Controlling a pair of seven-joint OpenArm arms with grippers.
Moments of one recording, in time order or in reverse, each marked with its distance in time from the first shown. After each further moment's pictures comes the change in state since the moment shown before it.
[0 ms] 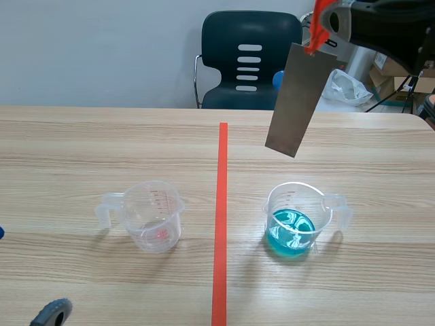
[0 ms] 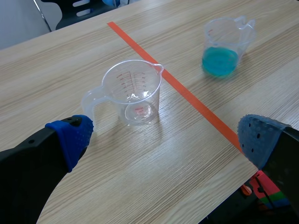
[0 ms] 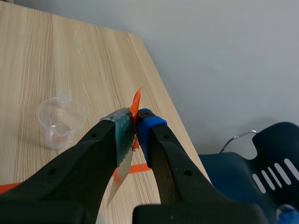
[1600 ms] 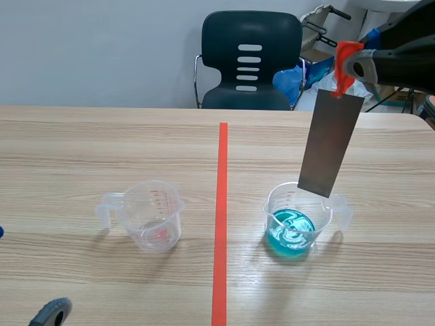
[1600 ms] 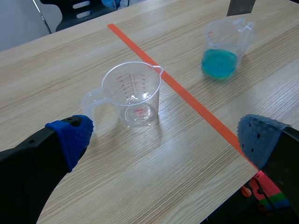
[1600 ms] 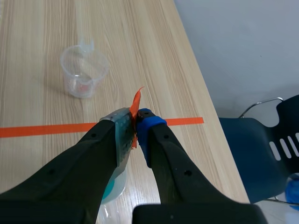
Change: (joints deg) left arm 0.0 0.0 0.0 0.0 0.0 0.0 -0.4; right arm 0.0 5.1 0.0 0.3 -0.2 7.5 -6.5
